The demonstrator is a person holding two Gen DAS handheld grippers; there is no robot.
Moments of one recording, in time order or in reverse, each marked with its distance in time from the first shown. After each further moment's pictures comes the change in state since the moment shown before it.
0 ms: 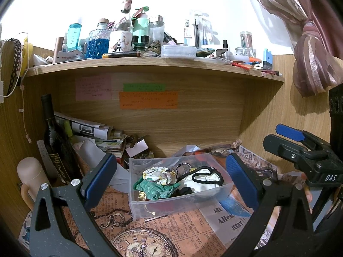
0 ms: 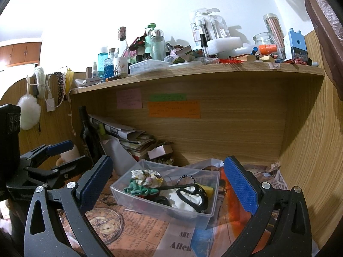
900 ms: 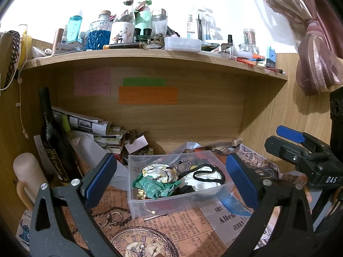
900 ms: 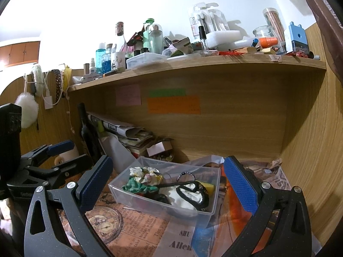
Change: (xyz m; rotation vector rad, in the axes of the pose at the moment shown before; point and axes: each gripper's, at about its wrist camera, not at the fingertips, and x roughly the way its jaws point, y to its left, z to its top) left arm 0.015 0.015 -0.005 -0.013 0.026 -0.032; right arm 0.009 -0.002 -0.005 0.008 0.022 0.002
